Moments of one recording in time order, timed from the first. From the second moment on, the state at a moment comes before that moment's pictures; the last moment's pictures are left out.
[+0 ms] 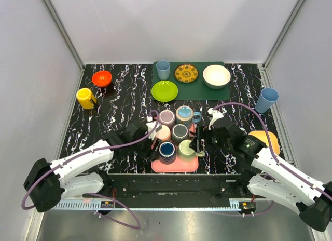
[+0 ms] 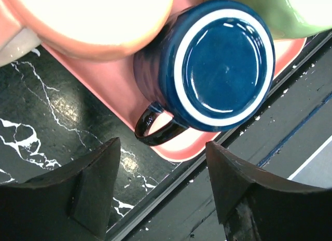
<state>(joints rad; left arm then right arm) -0.81 1.06 0.64 -0.51 0.20 -0.29 0.77 0.84 0.71 -0.56 -0.04 0.58</state>
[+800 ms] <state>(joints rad) -0.86 1.15 0.63 -0.40 0.25 -0.24 0.77 0.84 0.71 -0.57 -0.05 0.58</state>
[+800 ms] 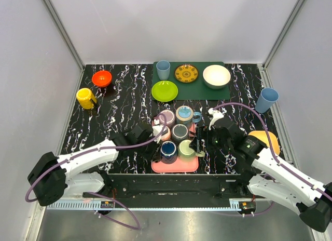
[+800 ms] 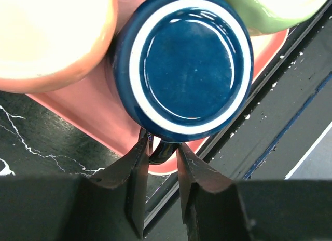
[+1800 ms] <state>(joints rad) -0.91 1.21 0.64 -0.38 0.25 -0.21 0.77 0.84 0.71 -0.57 -0.04 0.59</state>
